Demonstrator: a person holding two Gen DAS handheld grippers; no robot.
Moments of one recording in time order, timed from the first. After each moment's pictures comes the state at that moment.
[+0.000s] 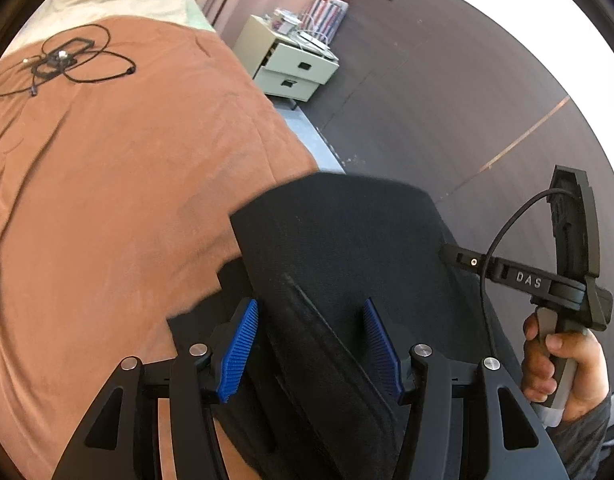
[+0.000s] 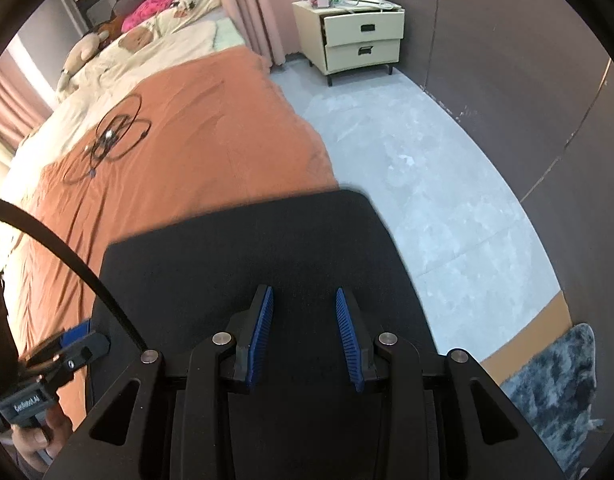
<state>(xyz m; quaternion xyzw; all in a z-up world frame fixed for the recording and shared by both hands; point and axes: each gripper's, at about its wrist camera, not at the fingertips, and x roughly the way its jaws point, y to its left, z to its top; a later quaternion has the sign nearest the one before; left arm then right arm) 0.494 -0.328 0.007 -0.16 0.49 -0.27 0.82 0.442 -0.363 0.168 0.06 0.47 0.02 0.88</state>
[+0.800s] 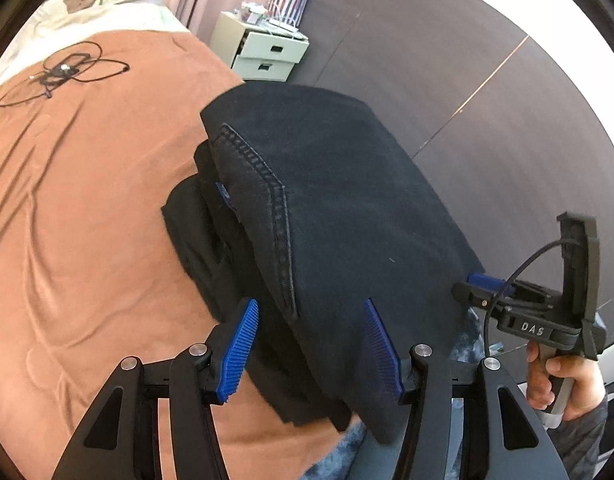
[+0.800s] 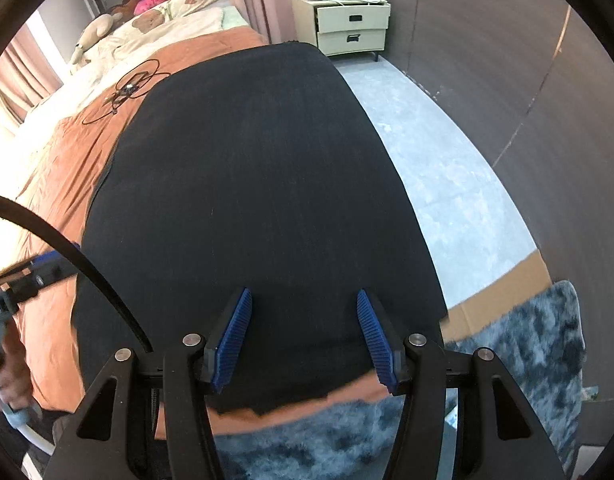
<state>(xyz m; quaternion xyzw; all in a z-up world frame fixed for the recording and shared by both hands) 0.372 -0.335 0.035 -0.10 0.49 -0.29 0.81 0.299 -0.368 0.170 0.04 0.47 0.01 0.88</state>
